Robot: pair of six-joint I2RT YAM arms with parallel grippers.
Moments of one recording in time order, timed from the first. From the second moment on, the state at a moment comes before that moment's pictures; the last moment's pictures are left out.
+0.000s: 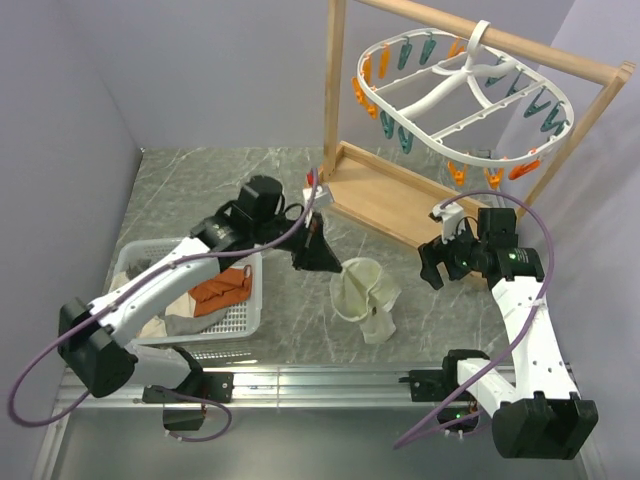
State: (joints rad) left arm -0.72 1.32 1.25 -0.37 0.87 -0.23; right arm -0.04 0.96 0.95 -0.93 -0.42 -0.50
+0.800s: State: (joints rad) left arm -0.40 1.49 1.21 -0.67 0.60 0.24; right arm 0.32 1.13 0.99 -1.11 -0.37 -0.44
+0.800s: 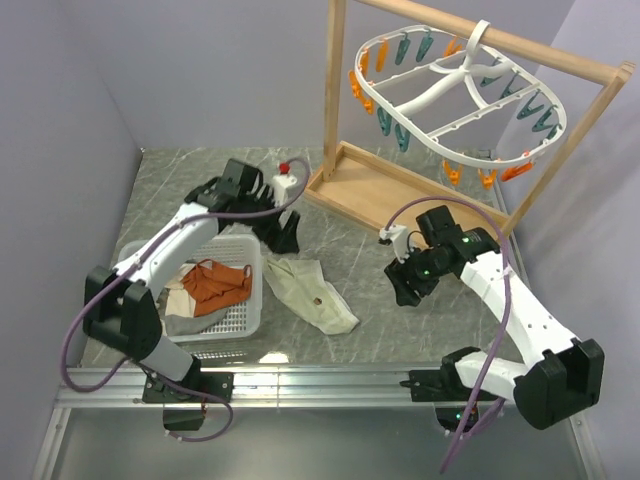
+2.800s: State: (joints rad) left arm -0.56 2.10 1.59 -0.82 0.58 0.19; right arm 0.90 1.36 0.88 -0.72 -0.15 -0.31
